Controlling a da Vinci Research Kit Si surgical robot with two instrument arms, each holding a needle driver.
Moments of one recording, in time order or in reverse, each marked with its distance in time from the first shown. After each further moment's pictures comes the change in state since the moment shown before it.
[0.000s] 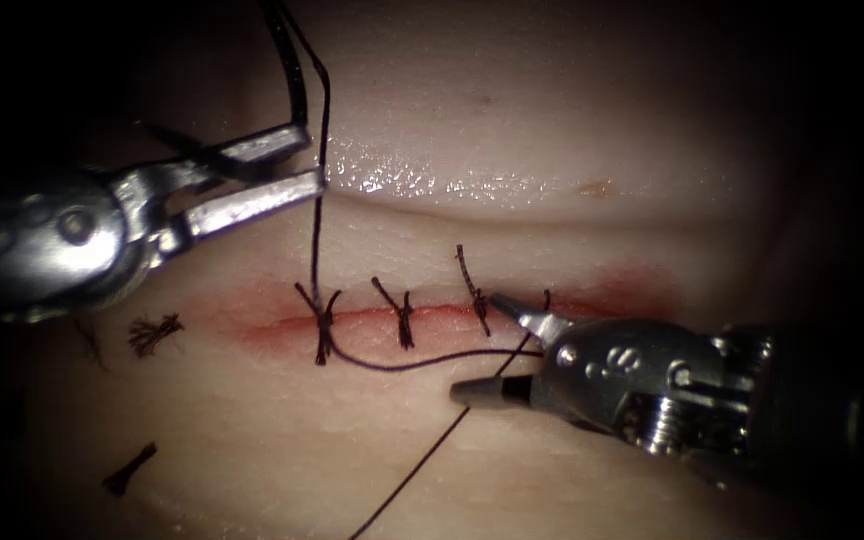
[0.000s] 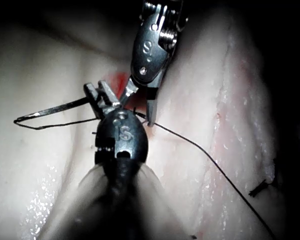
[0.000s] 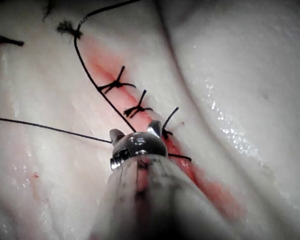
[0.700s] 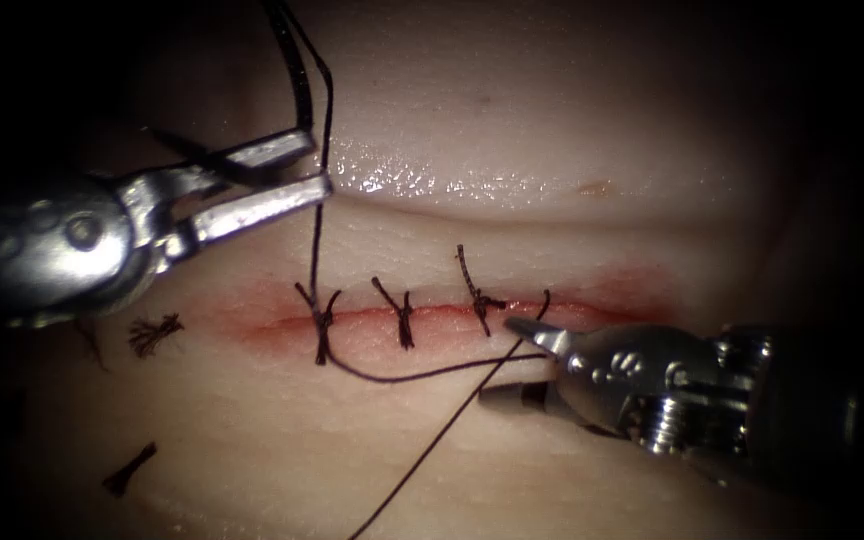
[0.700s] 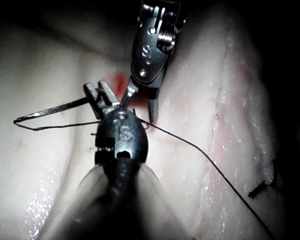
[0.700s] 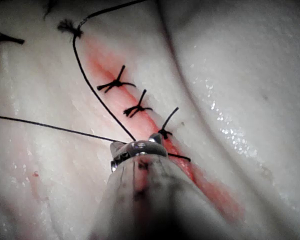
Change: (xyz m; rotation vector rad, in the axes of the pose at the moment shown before) right arm 0.000 0.000 -0.001 0.010 -0.075 -0.007; left arm 0.000 0.000 0.000 0.003 0.002 0.002
